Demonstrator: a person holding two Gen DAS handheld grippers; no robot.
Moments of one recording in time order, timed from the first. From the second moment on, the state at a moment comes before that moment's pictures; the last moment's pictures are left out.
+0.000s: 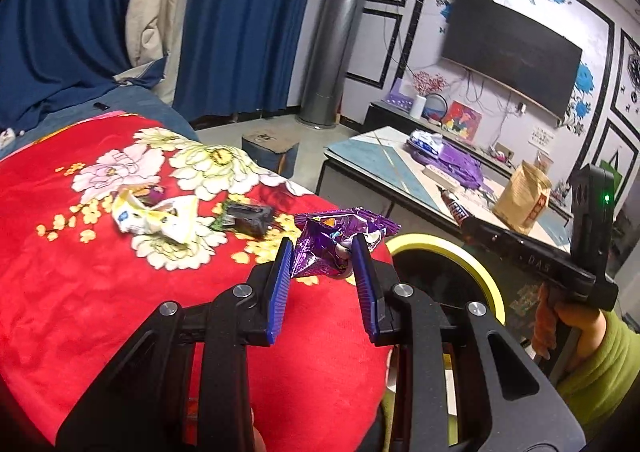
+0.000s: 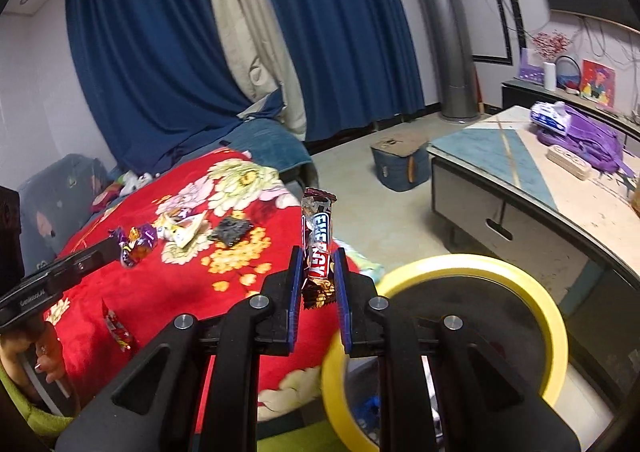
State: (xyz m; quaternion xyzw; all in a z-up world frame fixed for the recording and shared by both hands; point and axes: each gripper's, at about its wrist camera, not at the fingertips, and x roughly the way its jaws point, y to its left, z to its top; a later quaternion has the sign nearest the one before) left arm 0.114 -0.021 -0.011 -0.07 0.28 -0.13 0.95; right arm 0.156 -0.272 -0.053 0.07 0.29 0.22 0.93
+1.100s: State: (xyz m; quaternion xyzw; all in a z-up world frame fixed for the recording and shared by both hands) left arm 0.156 -0.177 -0.065 0.06 0.35 -0.22 0.91; right arm 0.156 -0.397 -0.122 0.15 0.35 0.09 0.92
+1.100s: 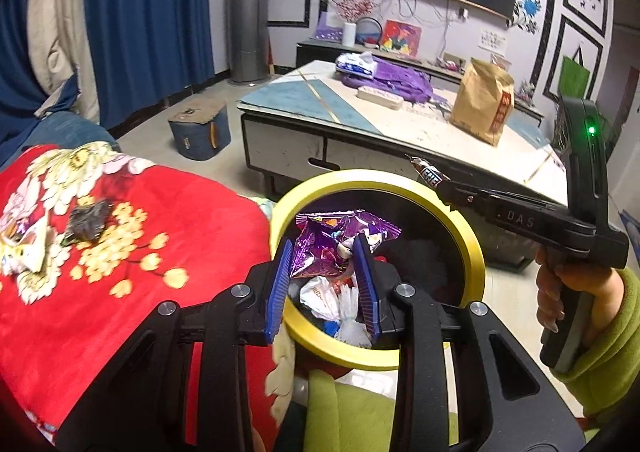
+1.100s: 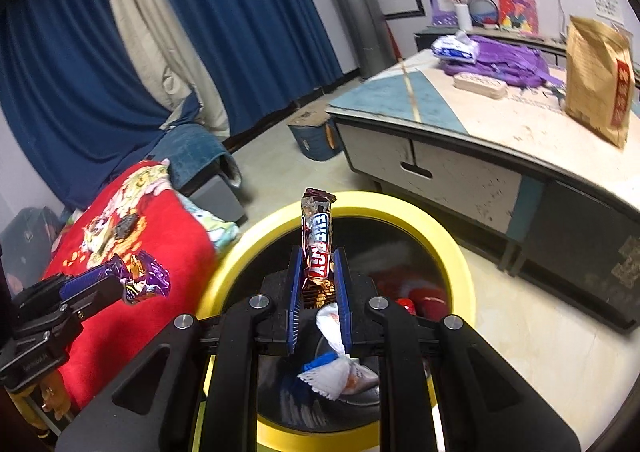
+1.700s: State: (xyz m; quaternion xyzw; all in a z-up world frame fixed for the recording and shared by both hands) left arm 0.178 -0.192 -0.085 0.05 0.38 -0.22 0.90; right arm 0.163 -0.412 -0.142 0.19 0.37 0.08 0.91
